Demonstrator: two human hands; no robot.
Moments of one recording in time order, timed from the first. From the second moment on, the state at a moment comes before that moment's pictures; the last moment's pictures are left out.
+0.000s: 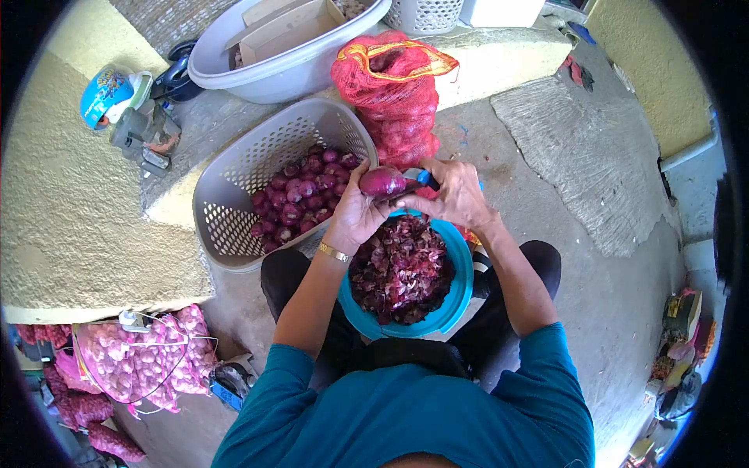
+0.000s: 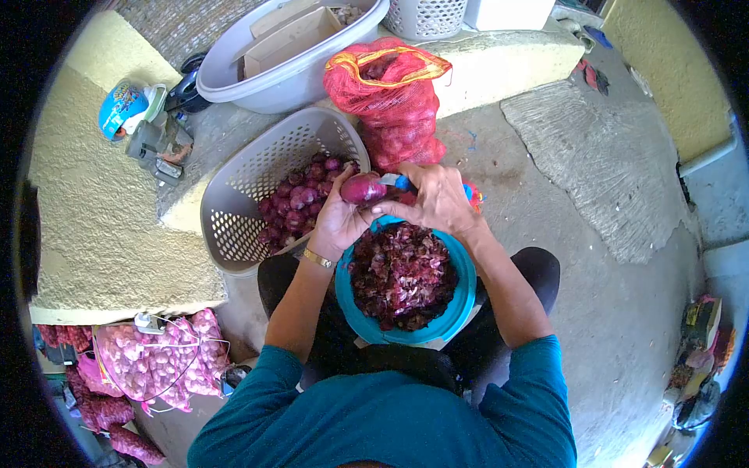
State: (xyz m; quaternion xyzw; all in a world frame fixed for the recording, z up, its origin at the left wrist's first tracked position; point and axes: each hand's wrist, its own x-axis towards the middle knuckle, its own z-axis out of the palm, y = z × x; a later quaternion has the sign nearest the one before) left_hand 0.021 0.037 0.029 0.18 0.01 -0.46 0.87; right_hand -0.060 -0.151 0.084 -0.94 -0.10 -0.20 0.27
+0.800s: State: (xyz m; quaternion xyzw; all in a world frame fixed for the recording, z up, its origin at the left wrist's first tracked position) left_hand 0.013 0.030 0.028 0.22 0.01 -0.48 0.85; right_hand -0.055 -0.146 0.076 -0.94 -0.10 -0.23 0.23
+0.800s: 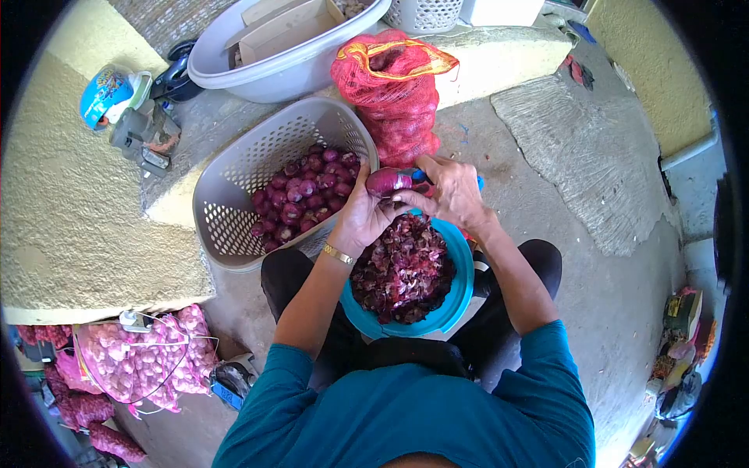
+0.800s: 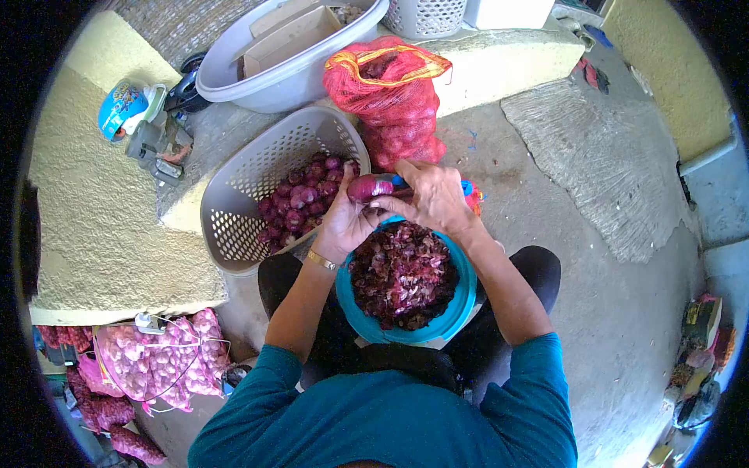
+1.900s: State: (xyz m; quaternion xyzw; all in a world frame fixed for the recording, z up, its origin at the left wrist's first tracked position) left_hand 0.008 0.030 0.027 0.16 -0.01 -0.46 0.88; right_hand -0.051 -0.151 0.072 -0.94 -0.10 -0.28 0.19
